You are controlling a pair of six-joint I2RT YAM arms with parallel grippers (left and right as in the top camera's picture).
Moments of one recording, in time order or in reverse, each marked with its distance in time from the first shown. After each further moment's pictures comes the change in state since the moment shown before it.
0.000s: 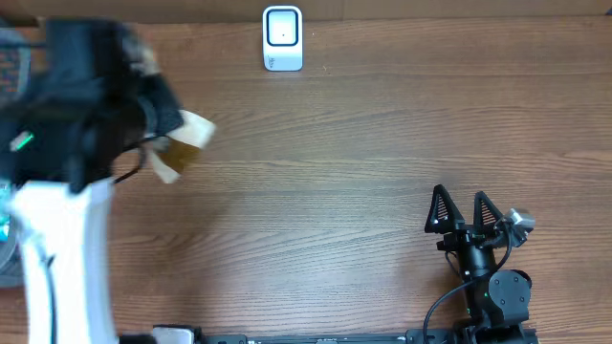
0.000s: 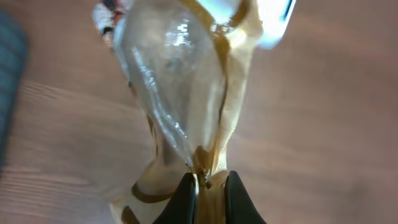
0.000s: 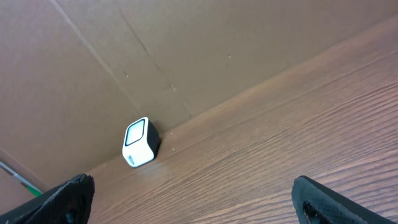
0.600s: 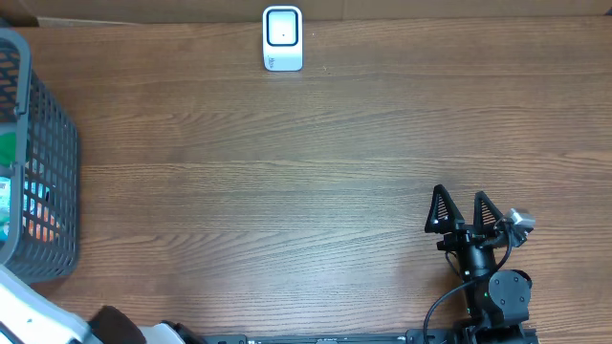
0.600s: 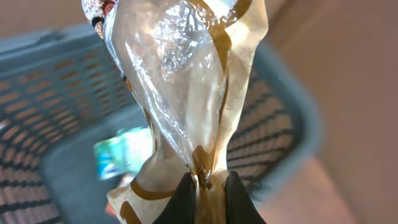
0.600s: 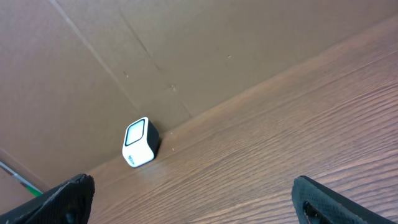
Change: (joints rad) left arm 0.885 0.048 -0.011 0.320 -0.005 0.002; right arm 0.000 0.000 0.000 0.001 -0.001 0.000
